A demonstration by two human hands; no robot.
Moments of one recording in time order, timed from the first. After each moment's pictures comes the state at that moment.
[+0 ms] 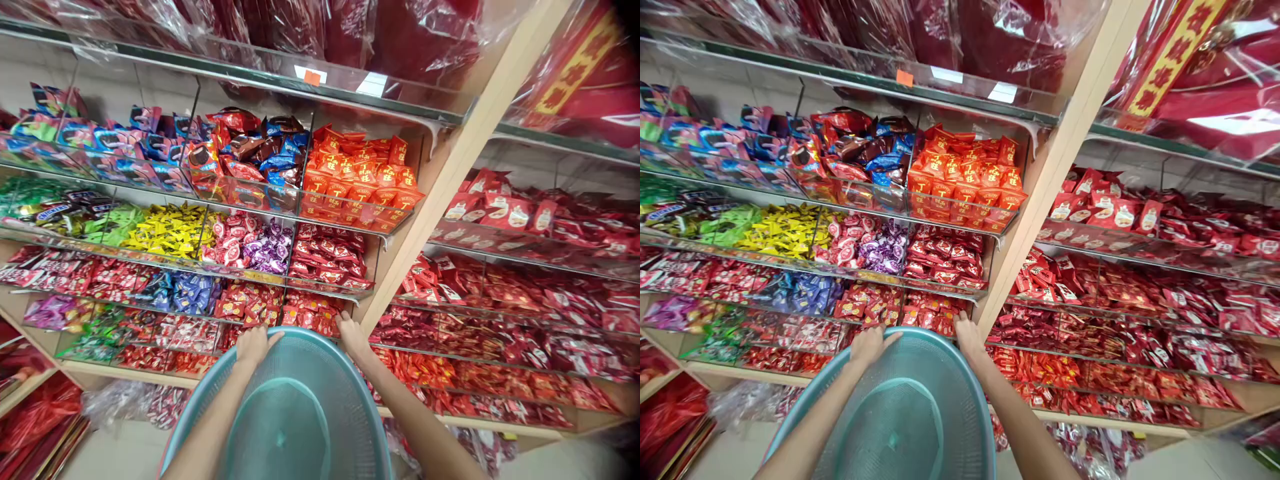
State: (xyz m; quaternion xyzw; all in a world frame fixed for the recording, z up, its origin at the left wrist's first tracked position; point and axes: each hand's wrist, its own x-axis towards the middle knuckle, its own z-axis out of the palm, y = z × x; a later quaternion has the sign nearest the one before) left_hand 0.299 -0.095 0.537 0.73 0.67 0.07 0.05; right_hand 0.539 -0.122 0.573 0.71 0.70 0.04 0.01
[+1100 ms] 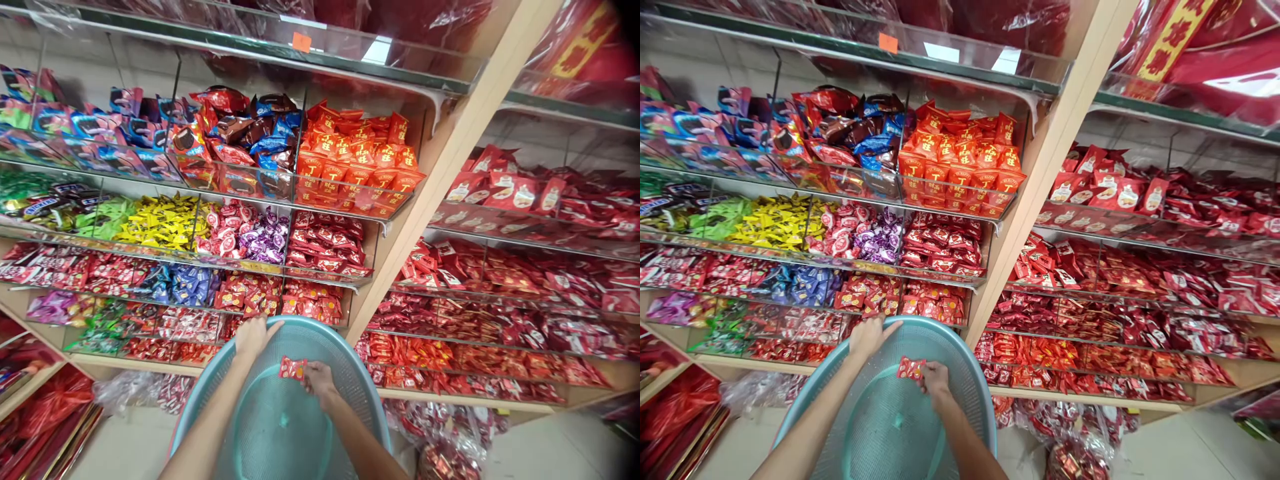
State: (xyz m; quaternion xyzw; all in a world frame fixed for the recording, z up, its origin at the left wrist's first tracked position) left_hand 0.301 -0.103 0.539 0.73 0.67 0.08 0.02; right_hand 0.458 -0.172 0.433 0.68 0.30 -0.54 -0.40
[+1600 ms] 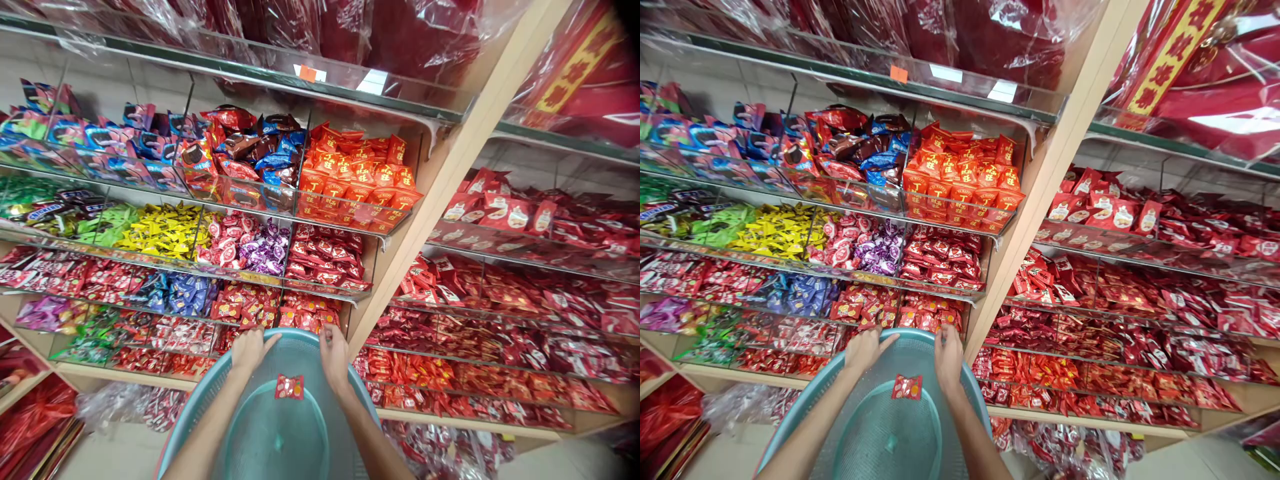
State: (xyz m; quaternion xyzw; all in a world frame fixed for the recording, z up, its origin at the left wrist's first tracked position) left_hand 0.301 -0.101 0.536 0.73 0.68 0.09 0.03; right_hand 0.491 -0.141 0.528 0.70 0.56 -0.08 -0.44
